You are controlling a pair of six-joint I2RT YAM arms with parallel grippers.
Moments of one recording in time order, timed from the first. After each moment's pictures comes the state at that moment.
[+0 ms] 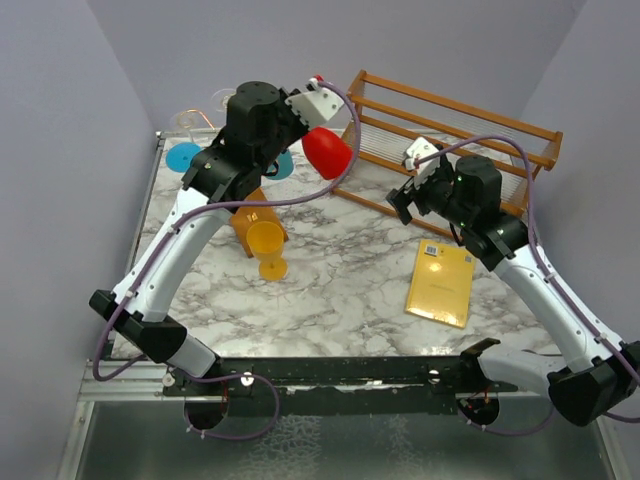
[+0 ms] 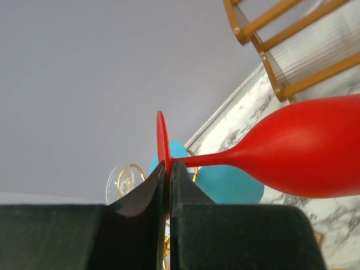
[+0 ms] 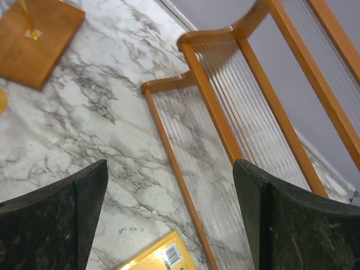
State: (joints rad) left arm -0.59 1.51 1.92 -0.58 -0.20 0.64; right arm 0.48 1.12 1.16 -0.32 -0.14 -0.43
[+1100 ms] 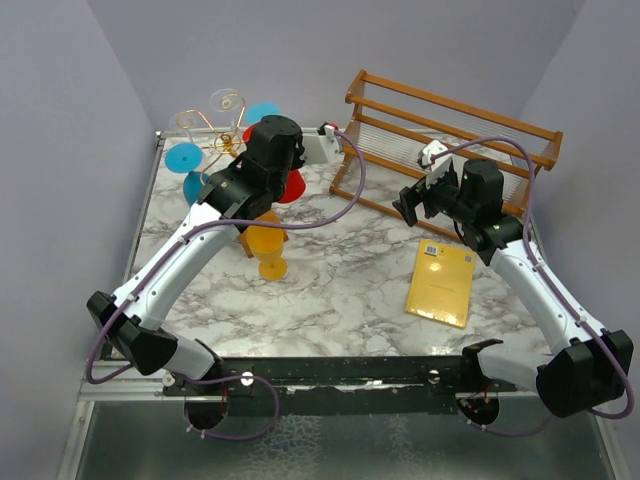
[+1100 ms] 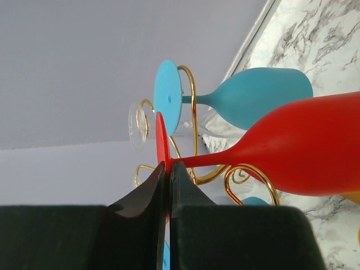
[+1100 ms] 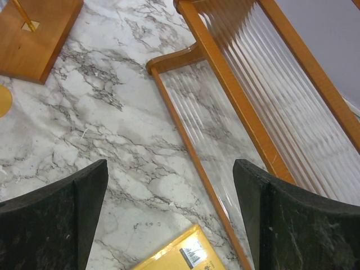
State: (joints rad) left arm -0.68 1.44 1.65 -0.60 -0.56 0.96; right arm 0.27 1.17 1.00 -0.18 -0.33 -0.30
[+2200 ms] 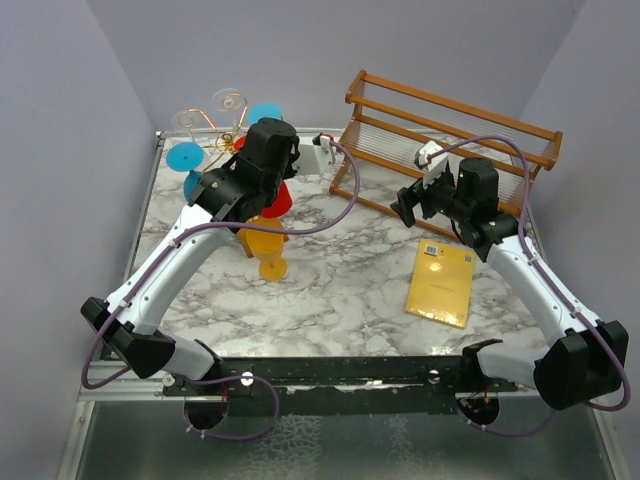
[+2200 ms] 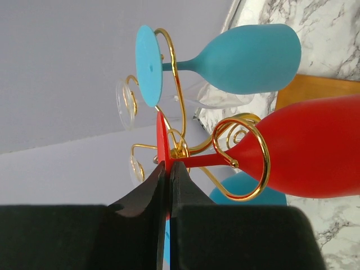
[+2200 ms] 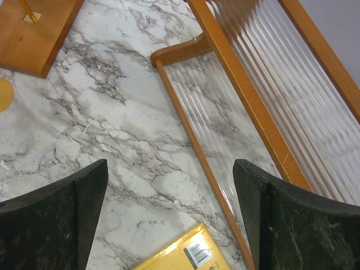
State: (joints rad) left arm -0.68 1.42 1.70 -0.78 -0.55 0.98; right arm 0.27 1.21 1.00 -0.18 -0.35 -0.30
